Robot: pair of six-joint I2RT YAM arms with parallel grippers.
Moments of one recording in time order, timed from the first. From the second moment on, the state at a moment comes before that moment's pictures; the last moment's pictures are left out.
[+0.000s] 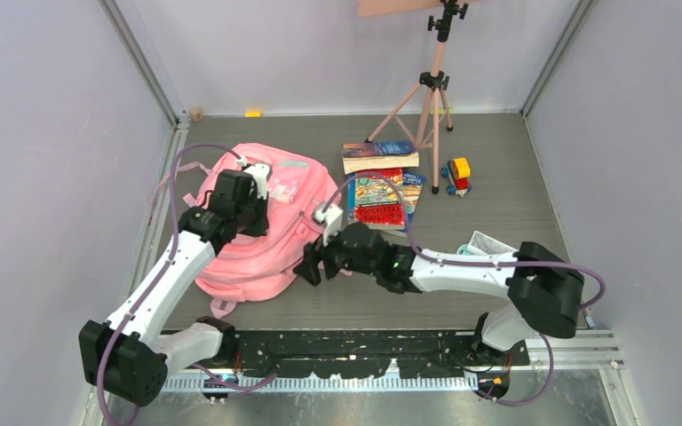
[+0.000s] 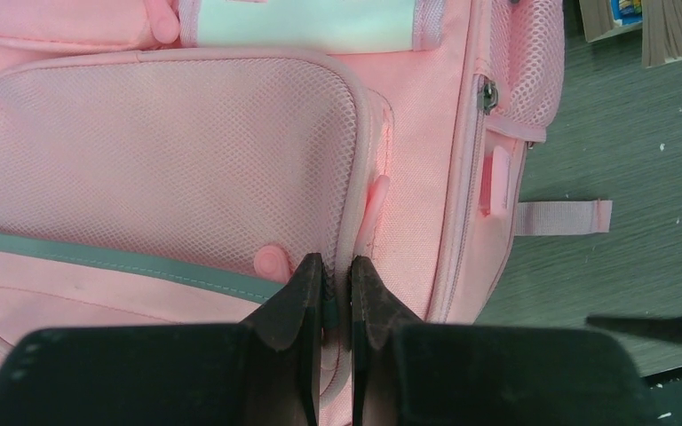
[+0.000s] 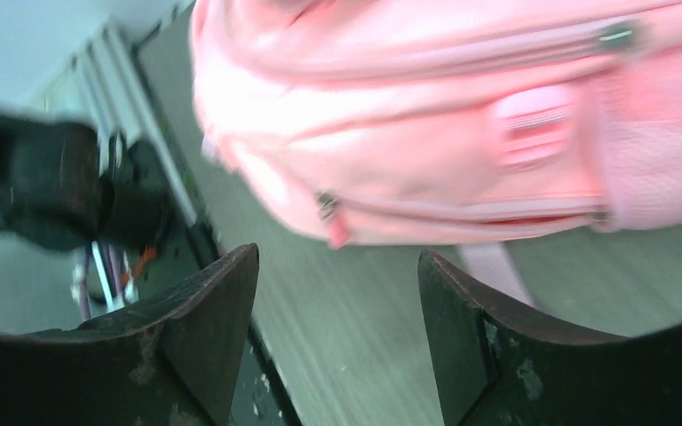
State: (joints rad) left arm -0.35 1.09 0.96 -0.69 -0.03 -0.10; right arm 1.15 1.53 0.83 0.32 -0.07 0.34
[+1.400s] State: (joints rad) left arm -0.39 1.08 0.94 -0.61 0.04 -0.14; right arm 0.83 1.95 1.05 0.42 -0.04 0.94
